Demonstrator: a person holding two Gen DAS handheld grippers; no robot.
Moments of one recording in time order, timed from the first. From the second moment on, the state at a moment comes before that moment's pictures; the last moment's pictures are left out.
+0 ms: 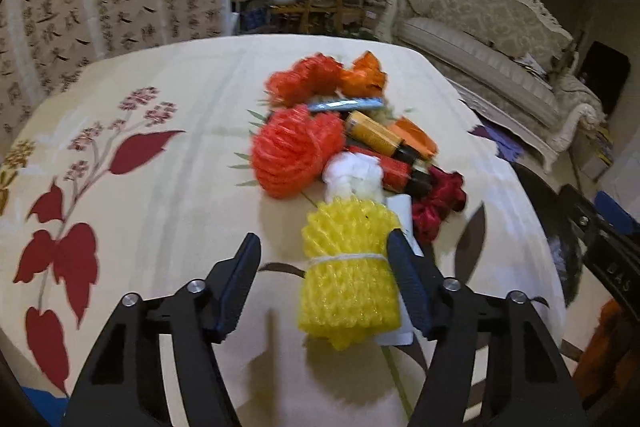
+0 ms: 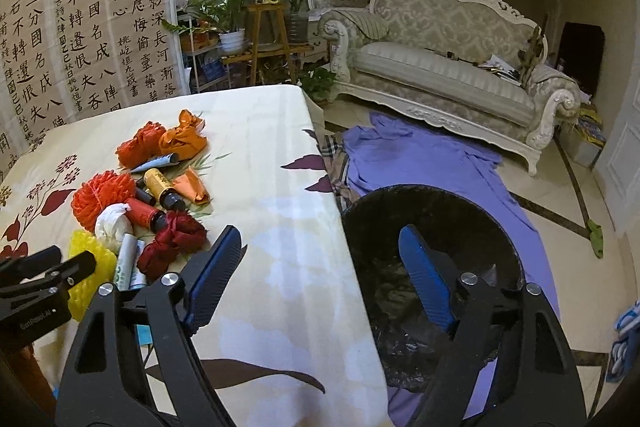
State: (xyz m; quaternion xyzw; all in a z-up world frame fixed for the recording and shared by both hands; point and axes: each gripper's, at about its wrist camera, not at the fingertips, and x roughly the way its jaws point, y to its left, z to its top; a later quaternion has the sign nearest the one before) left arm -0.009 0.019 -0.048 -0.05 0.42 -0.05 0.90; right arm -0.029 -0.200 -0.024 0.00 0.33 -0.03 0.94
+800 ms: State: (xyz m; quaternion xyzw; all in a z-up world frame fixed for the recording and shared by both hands) left arm -0.036 0.093 -0.037 -0.02 0.39 0.05 0.92; right arm -0.035 -0.107 -0.035 -0.03 0.38 0.10 0.92
